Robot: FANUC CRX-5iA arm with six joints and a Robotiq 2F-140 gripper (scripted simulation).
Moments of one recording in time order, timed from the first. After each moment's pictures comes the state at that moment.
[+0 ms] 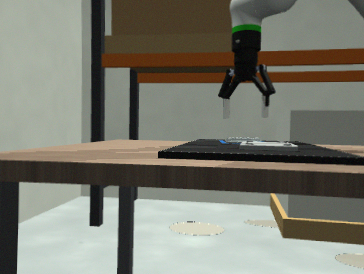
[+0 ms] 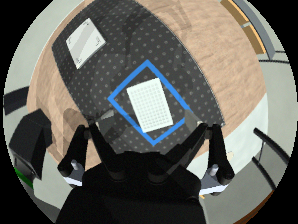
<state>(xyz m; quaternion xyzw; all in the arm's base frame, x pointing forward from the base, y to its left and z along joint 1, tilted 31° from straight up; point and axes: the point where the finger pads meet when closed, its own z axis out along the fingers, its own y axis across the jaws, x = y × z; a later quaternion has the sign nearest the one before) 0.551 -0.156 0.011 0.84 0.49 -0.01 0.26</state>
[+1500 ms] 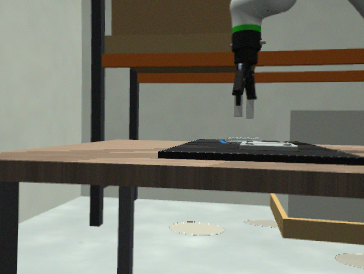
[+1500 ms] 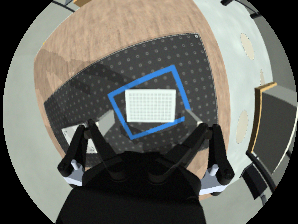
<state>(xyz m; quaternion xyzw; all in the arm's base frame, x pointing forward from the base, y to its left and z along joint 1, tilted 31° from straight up) 0.551 -0.156 0.011 0.96 -0.09 0.14 0.21</state>
